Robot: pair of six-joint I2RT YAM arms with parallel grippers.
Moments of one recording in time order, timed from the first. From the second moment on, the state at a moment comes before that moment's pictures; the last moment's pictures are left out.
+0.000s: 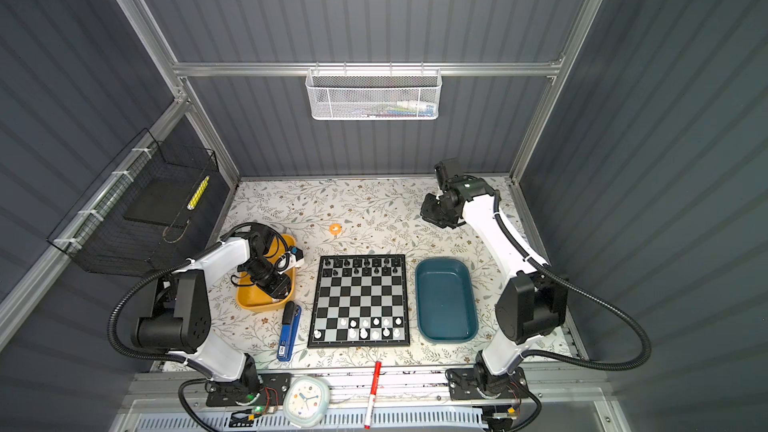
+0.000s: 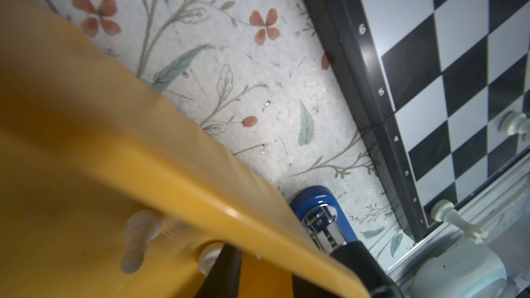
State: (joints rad) left arm -0.07 1.62 0.99 -1.03 0.27 0.61; right arm 0.28 1.66 1.60 -0.99 -0.14 0.59
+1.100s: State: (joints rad) left arm -0.08 1.62 1.01 -1.02 0.22 0.61; right arm 0.28 1.66 1.60 -0.97 -0.14 0.59
